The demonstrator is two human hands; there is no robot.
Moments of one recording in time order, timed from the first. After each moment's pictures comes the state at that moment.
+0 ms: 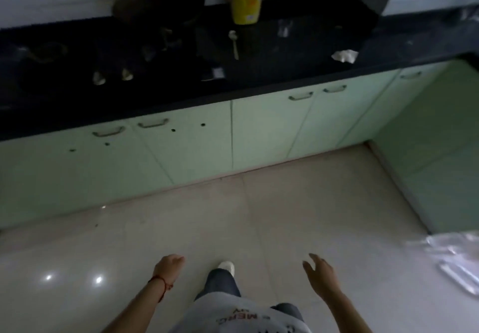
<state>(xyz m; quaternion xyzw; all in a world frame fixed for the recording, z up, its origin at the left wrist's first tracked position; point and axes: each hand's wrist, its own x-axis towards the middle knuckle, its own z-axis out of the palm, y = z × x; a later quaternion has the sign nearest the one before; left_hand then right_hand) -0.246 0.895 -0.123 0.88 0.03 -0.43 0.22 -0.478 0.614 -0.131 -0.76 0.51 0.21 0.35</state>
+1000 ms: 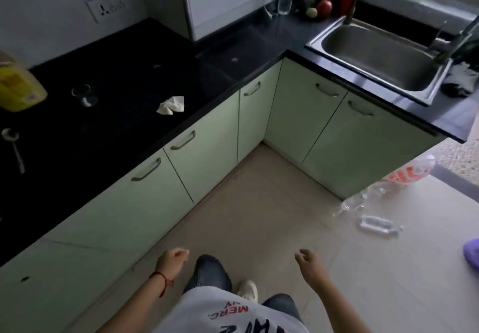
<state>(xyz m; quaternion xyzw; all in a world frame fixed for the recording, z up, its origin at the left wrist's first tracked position) -0.205 0.405 -0.145 0.83 -0.20 -0.48 0.20 -0.537 0.287 -0.129 -0.51 0.71 0.04 0.48</state>
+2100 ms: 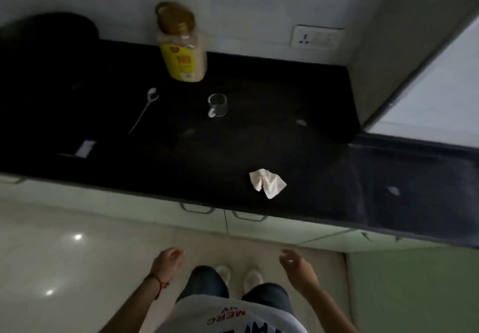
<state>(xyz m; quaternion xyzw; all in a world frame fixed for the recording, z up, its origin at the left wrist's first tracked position) -0.141 0.253 -0.116 0.82 0.20 -0.34 0.41 -0.223 -0.061 -0.103 -0.83 0.28 0.29 0.39</state>
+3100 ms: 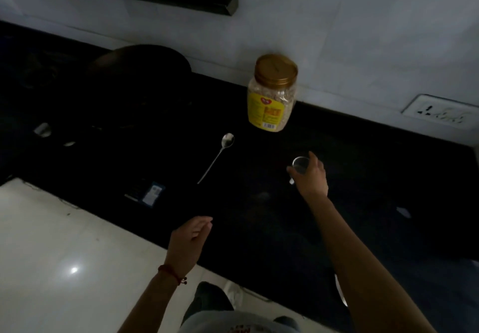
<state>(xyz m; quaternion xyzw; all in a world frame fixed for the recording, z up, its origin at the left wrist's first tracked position) 0.067 0.314 -0.019 0.84 0.12 -0.09 0.53 0.196 0.048 -0.009 -0.90 0.22 0.05 0.36</state>
